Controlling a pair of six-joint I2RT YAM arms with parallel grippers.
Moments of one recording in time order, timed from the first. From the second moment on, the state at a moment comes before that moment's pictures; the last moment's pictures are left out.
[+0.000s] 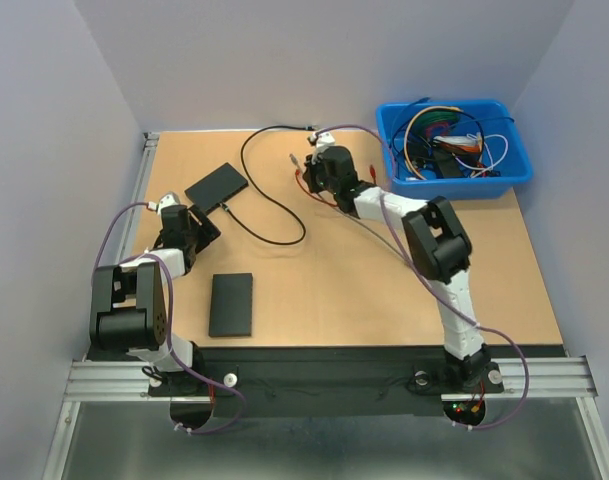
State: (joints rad) left arm 0.06 1.50 0.60 0.24 -0.02 -0.58; right arm 0.56 2.33 1.71 0.26 -0.01 0.14
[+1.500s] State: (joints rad) left arm -0.03 1.23 0.53 0.11 0.03 -0.65; right arm 0.91 1.32 0.61 0.25 -0.06 0.38
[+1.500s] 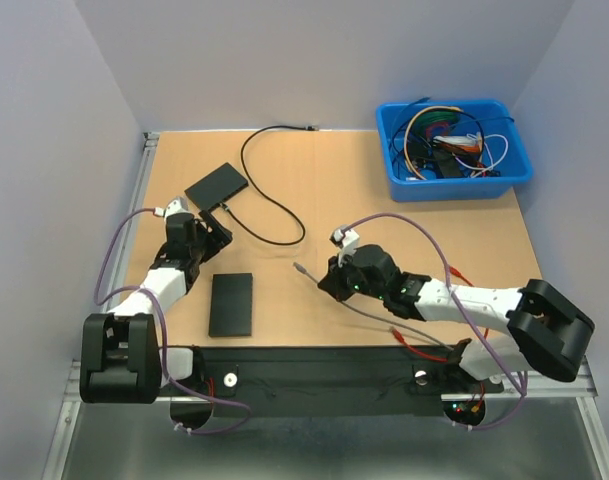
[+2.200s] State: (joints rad) left arm -0.03 1.24 0.35 0.23 0.22 -0.78; right arm 1.05 1.70 0.65 0.47 -0.11 0.48
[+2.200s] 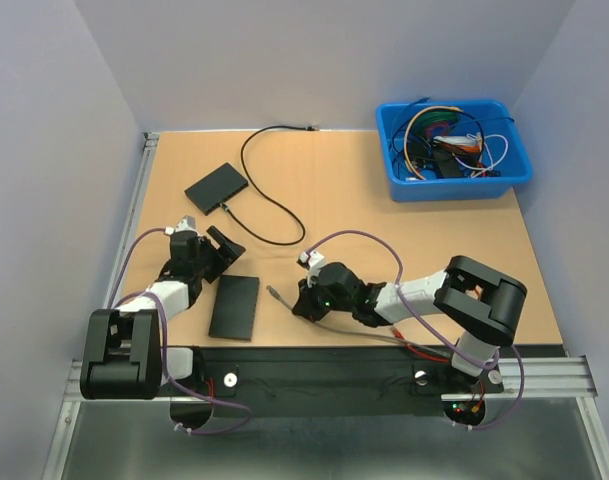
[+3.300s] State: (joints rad) left arm -0.27 1.42 0.59 0.17 0.12 -0.78; right arm 1.08 1.70 0.92 -0.12 0.51 0.48
